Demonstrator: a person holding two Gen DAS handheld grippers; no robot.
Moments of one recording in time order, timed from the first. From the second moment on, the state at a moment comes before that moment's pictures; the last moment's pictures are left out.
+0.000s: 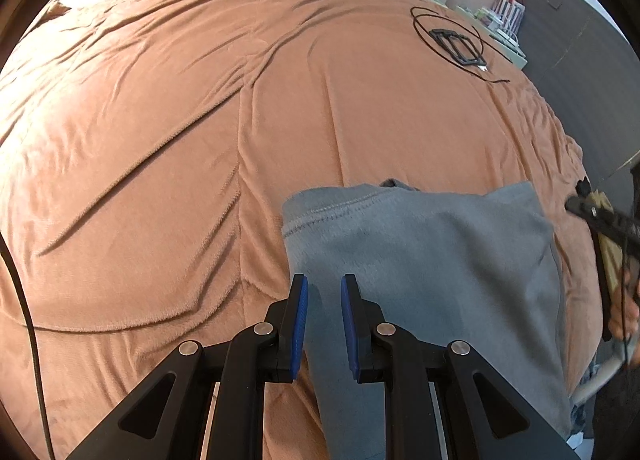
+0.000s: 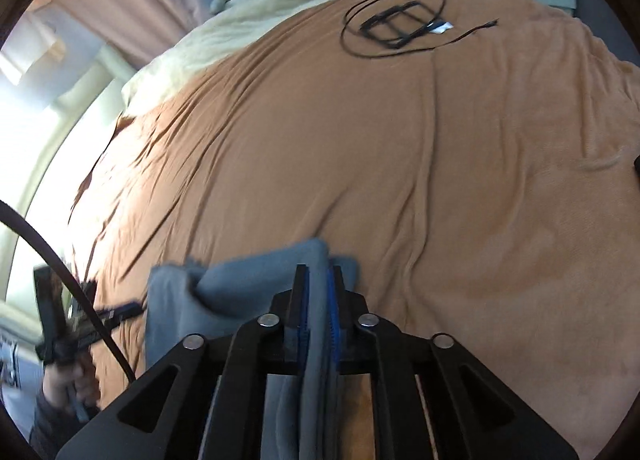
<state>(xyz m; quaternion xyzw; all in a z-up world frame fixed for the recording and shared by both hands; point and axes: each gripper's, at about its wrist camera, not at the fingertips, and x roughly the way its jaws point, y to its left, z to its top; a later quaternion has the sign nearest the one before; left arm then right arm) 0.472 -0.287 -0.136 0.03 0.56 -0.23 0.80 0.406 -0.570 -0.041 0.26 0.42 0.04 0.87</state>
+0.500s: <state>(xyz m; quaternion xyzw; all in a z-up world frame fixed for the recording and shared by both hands) 0.475 -0.286 -0.149 0.02 0.57 -0.23 0.79 0.410 -0.559 -0.065 0.28 0.46 0.09 0.84</state>
